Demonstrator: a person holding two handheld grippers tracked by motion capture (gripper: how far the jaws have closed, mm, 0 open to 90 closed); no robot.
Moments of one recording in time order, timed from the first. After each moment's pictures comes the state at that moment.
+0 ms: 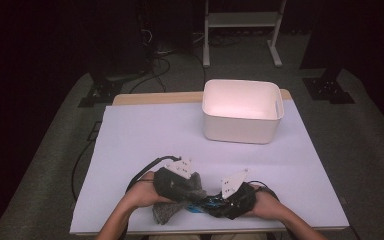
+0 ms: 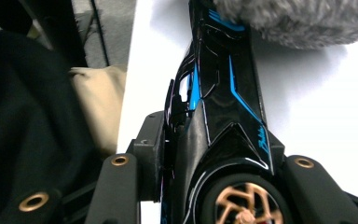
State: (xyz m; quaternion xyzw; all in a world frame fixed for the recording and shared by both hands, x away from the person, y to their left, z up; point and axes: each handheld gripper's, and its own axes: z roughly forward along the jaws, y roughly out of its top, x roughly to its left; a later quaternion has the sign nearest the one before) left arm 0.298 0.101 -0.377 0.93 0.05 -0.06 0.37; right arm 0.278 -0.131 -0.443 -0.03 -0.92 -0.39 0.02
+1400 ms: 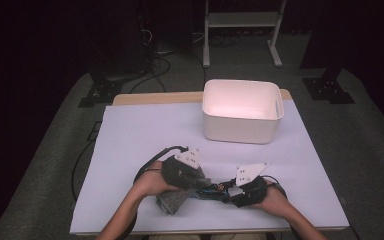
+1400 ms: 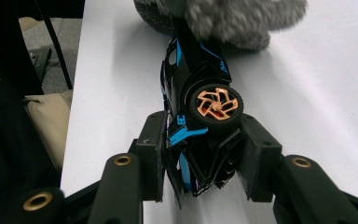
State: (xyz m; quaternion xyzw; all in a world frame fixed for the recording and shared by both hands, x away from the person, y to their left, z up) left arm 0.320 0.073 -0.376 0.94 0.04 -0.03 0.35; right arm 0.290 -0.164 -0.440 -0.10 -0.89 -0.44 -0.04
